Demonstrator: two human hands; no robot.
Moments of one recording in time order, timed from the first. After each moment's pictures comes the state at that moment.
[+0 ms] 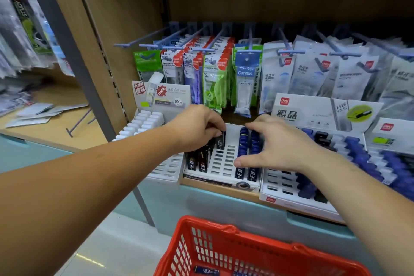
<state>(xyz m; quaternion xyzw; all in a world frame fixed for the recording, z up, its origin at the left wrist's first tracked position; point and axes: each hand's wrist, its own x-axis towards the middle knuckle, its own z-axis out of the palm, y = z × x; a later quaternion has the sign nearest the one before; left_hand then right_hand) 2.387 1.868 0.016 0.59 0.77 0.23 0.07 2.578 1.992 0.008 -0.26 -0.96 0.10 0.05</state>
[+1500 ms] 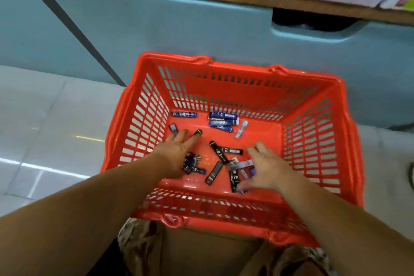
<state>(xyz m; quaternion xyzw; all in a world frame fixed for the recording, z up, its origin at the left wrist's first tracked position) 2.538 1.693 -0.355 0.57 0.74 -0.18 0.32 2.782 1.830 -0.336 -0.37 -0.84 0.24 -0.31</state>
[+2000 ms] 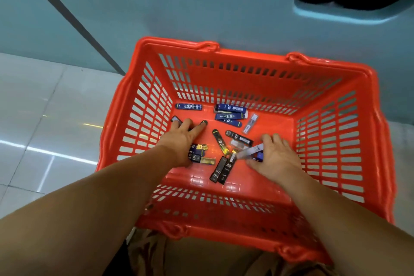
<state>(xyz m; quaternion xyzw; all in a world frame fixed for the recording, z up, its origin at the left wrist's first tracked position) 2.528 1.710 -0.385 0.56 0.76 -0.15 0.30 2.777 1.840 -0.377 -0.46 -0.84 0.19 -0.23</state>
